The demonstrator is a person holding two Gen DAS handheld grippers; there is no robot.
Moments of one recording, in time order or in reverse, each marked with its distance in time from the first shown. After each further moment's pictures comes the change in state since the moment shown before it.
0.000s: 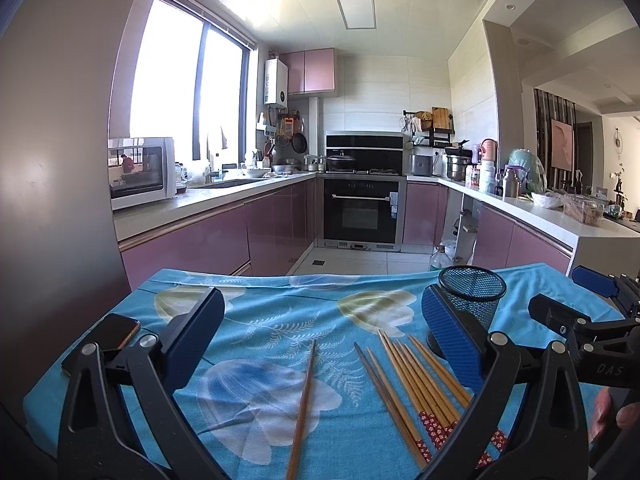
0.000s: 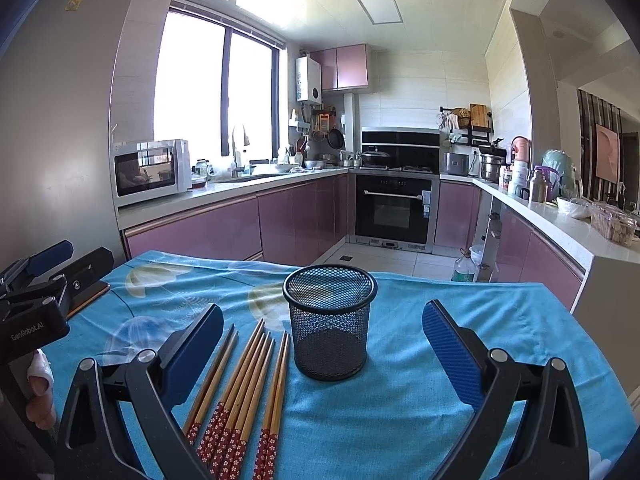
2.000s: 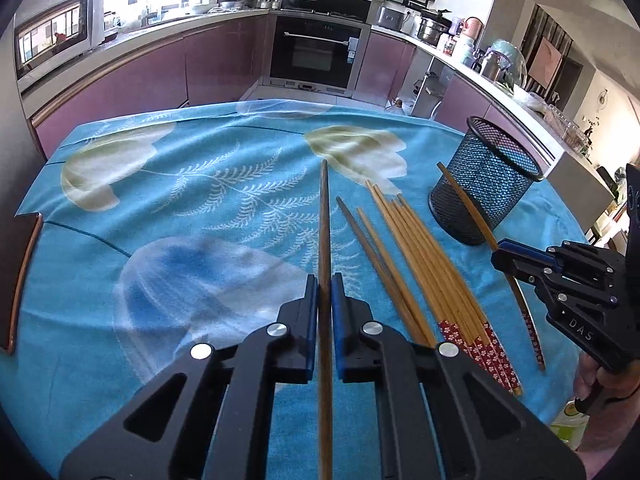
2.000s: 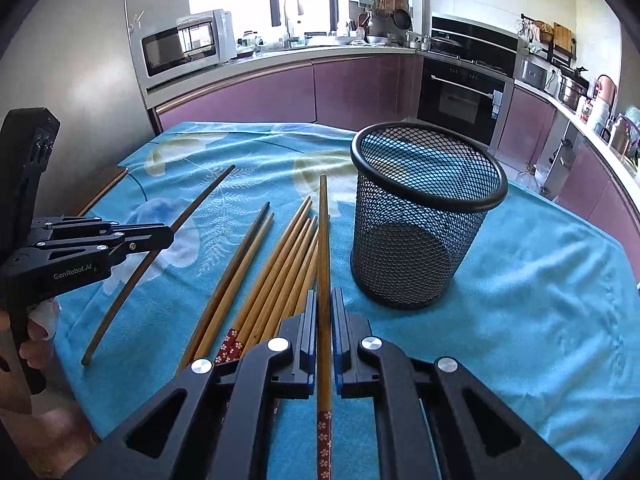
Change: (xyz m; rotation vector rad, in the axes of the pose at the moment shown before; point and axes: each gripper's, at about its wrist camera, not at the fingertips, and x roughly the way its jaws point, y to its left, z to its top) left arm 0.127 0.022 -0.051 -0.089 0.623 -0.256; right arm 0.091 0.023 -0.025 -0.111 0.483 0.200
